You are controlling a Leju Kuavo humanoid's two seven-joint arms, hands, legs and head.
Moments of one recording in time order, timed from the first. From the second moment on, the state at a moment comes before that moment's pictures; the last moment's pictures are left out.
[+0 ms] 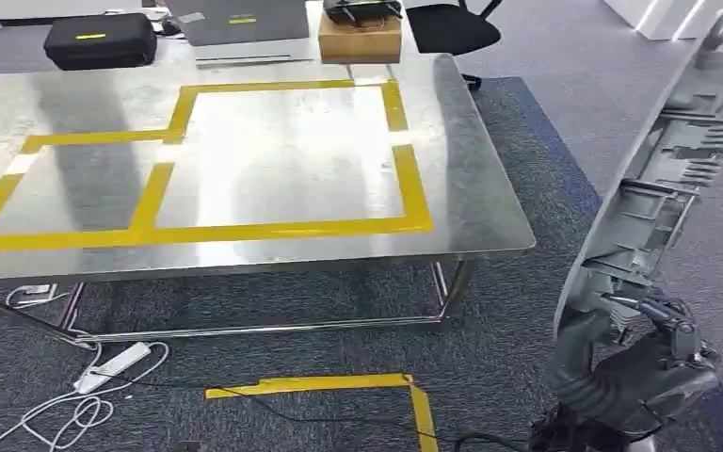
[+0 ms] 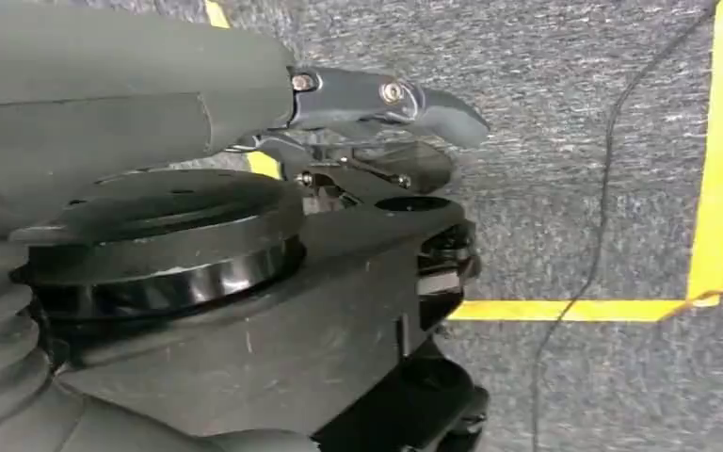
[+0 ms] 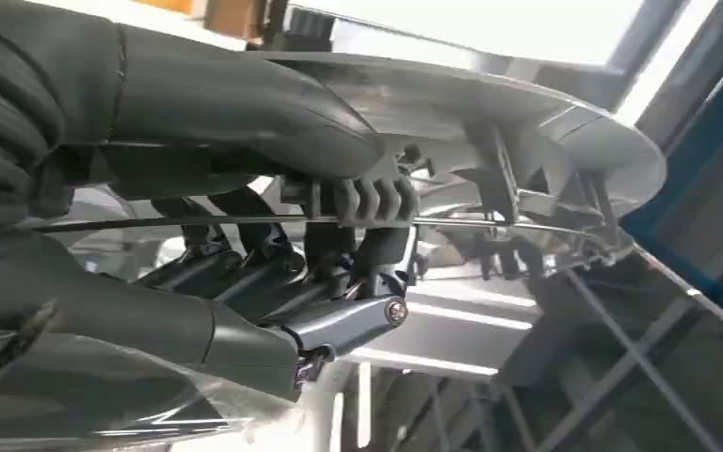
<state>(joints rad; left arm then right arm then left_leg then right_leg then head) -0.03 -0.23 0.87 -0.21 -0.69 -0.11 -0.42 0.24 0.16 0.34 -2.09 0.77 -0.70 -0.55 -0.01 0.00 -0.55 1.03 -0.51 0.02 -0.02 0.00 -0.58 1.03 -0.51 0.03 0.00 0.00</state>
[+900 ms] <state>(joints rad) -0.04 -0.23 0.89 -0.21 -0.69 -0.19 -0.43 0.25 0.18 0.34 -2.10 0.73 -0.70 -0.54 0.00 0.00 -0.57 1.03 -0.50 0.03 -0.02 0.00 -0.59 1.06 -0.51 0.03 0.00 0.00</state>
